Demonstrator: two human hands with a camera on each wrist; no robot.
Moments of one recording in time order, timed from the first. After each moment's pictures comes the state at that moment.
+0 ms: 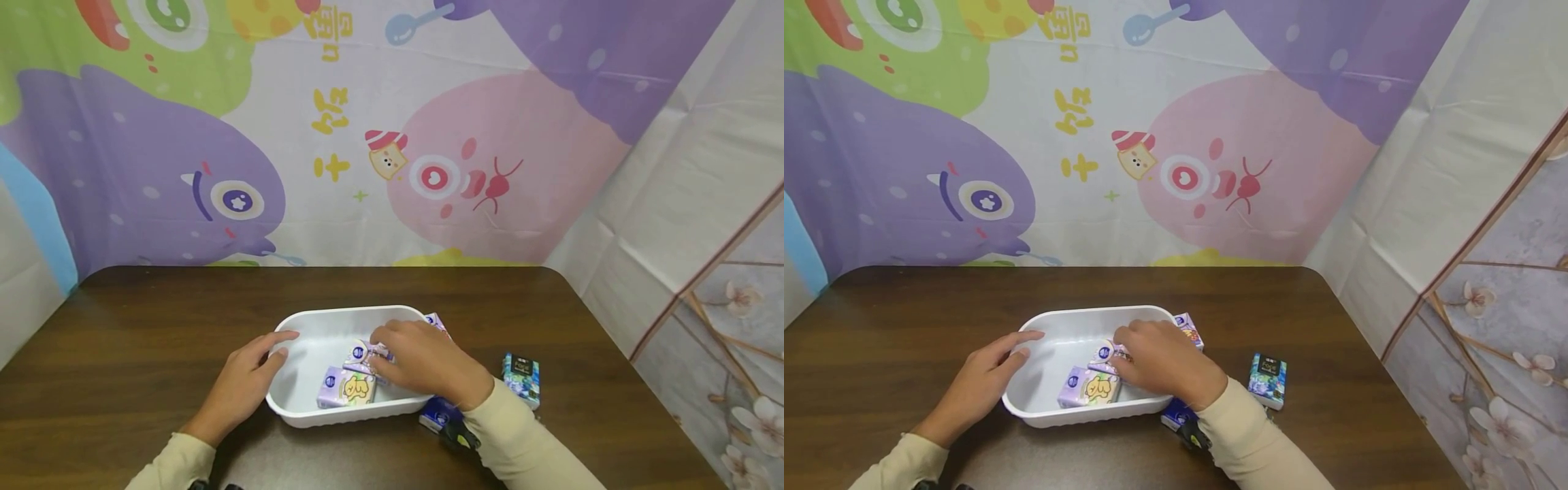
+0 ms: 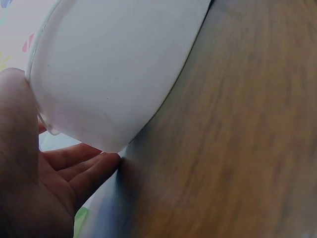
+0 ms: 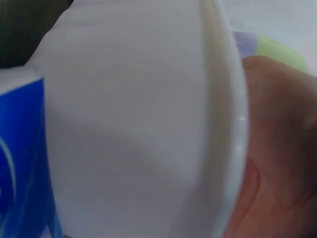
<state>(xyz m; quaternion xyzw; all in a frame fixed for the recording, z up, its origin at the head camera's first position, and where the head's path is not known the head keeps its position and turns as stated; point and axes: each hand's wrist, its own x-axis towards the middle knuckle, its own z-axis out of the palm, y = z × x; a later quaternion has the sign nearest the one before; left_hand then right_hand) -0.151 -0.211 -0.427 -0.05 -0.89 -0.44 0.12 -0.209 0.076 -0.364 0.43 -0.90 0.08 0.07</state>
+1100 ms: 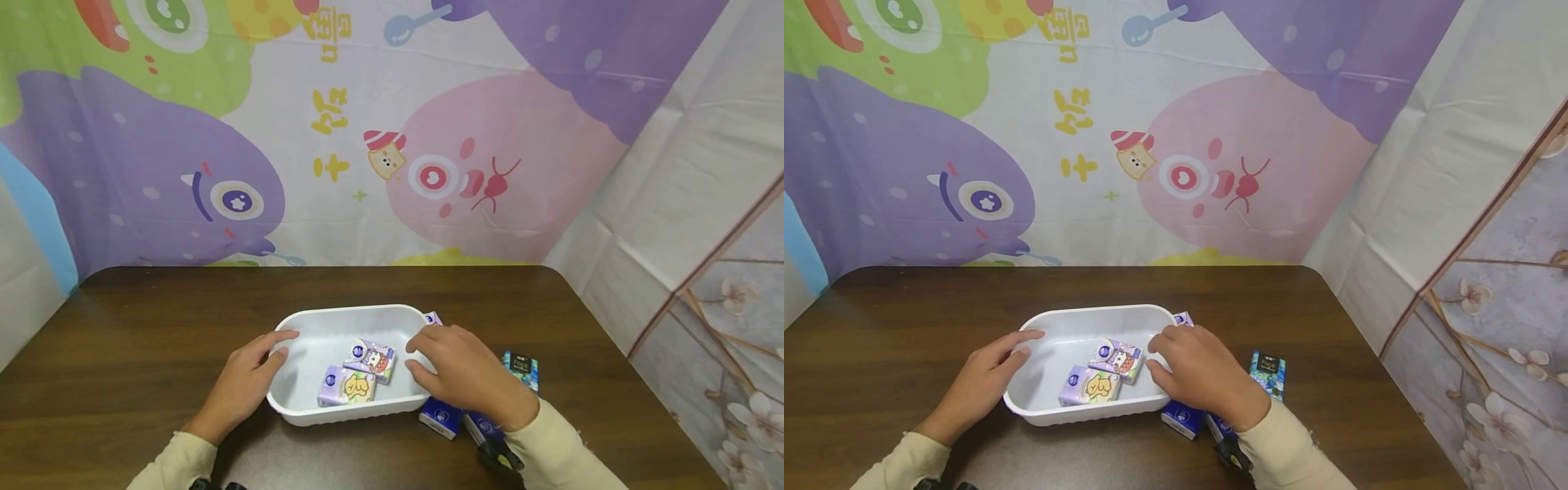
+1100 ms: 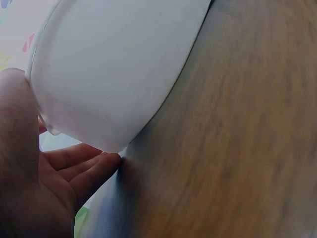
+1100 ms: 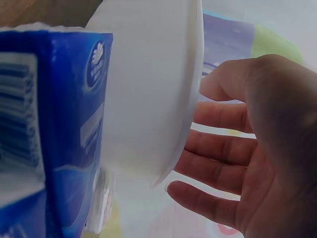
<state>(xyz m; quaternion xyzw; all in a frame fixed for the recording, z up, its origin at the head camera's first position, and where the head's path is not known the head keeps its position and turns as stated) -0.151 -0.211 -0.427 -0.05 -0.89 -0.44 0.11 -0.191 0.127 -0.364 0.43 -0.88 0.08 0.16</state>
